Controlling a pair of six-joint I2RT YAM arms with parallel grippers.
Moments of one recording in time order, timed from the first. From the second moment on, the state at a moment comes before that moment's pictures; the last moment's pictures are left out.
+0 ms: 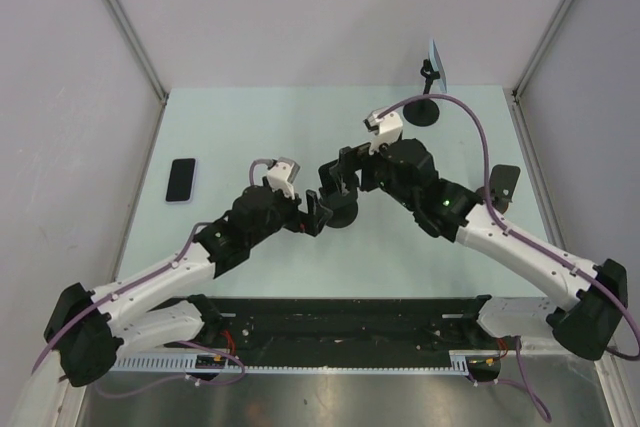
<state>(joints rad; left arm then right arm) -0.79 1.00 0.61 0.04 -0.06 -0.40 0.85 1.24 1.11 -0.15 0.22 0.27</state>
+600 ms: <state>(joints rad) -0.79 1.10 0.79 0.05 -0.04 -0.24 0.63 0.98 0.84 -0.16 0.05 0.31</state>
